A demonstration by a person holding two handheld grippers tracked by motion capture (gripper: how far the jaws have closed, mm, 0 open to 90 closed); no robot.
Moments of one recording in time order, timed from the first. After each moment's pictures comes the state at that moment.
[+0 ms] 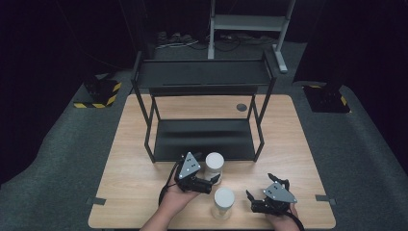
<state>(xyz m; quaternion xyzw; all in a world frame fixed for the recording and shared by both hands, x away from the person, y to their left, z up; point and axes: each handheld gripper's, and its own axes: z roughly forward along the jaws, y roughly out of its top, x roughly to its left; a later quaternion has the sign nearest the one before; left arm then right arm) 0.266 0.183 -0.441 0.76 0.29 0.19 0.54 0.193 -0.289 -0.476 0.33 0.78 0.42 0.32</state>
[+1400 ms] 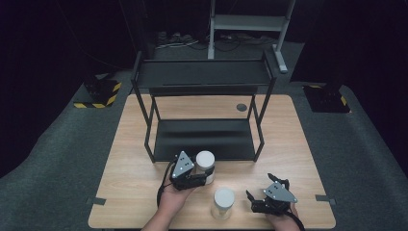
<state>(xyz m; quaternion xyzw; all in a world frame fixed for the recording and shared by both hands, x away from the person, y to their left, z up) 0.255 0.203 -0.440 0.74 0.32 0.21 0.55 0.195 -0.291 -0.476 0.33 0.78 0.42 0.32</state>
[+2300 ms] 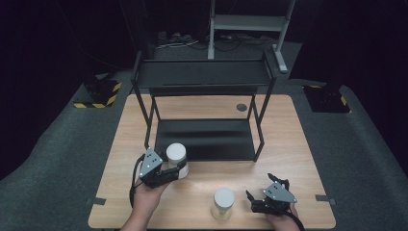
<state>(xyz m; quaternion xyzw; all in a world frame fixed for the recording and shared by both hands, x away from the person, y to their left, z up) 0.224 0.257 -0.410 0.71 0.36 0.27 0.55 0.194 -0.289 -0.476 0.33 0.78 0.42 0.32</state>
